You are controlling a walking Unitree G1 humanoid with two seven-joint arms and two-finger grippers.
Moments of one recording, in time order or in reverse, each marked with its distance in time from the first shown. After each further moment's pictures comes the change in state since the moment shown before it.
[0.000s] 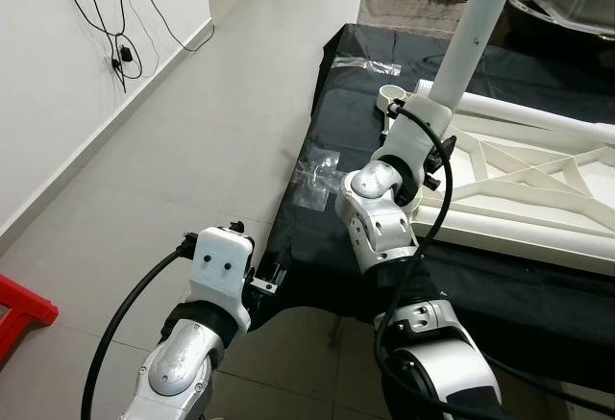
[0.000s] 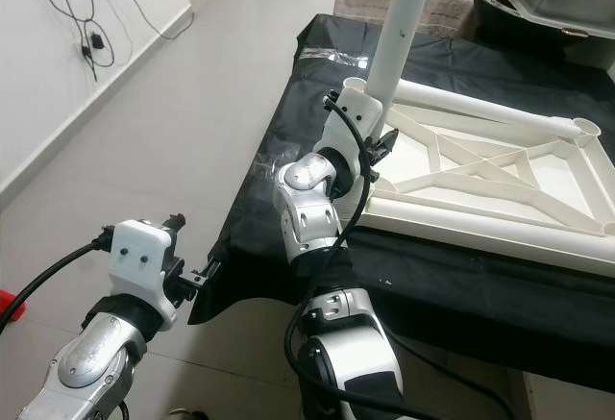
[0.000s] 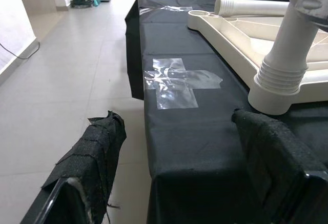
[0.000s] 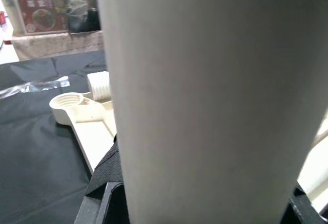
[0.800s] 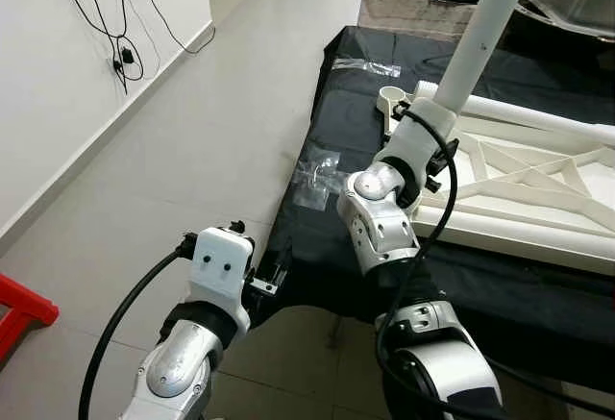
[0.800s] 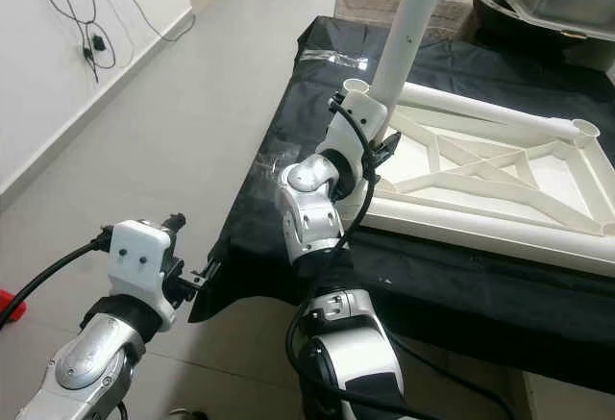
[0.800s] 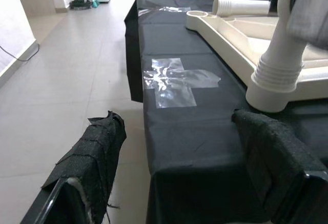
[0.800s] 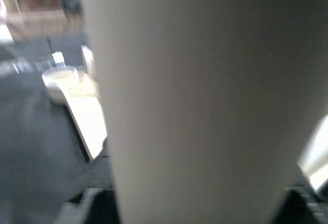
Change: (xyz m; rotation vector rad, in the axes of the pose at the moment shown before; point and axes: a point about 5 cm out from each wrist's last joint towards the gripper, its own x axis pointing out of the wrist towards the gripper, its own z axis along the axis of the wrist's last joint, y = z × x) left arm -0.001 0.000 0.001 0.004 -0.003 -0.006; right arm 0.001 -0.001 -0.013 -0.015 0.062 0.002
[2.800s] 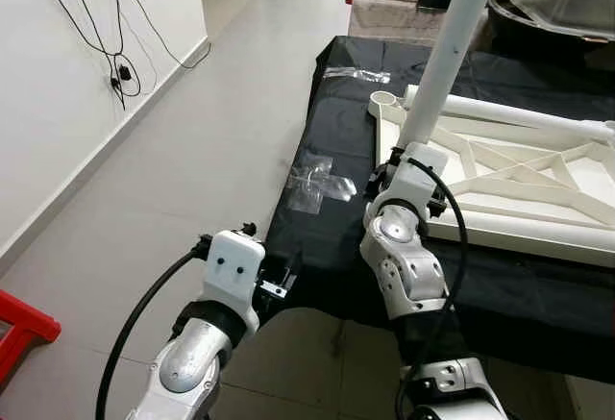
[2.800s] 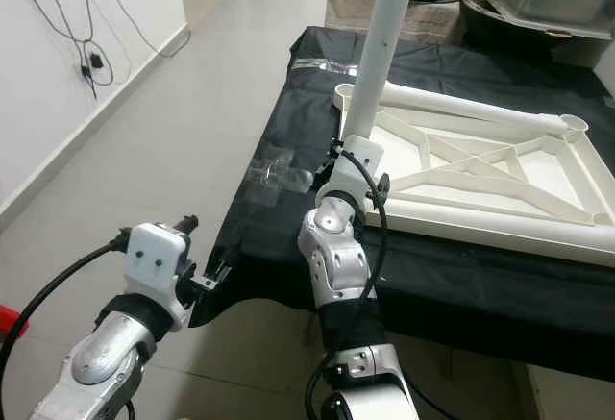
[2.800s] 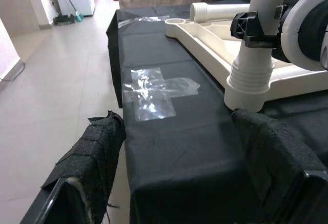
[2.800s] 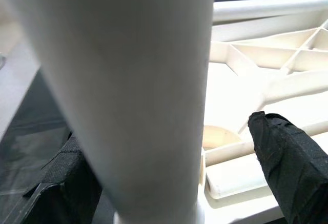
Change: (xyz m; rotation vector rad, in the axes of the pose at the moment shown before) left arm 0.010 -0.004 -0.009 0.022 -0.010 -0.032; right arm -0.006 -0.025 -0.022 -0.024 0.099 0.377
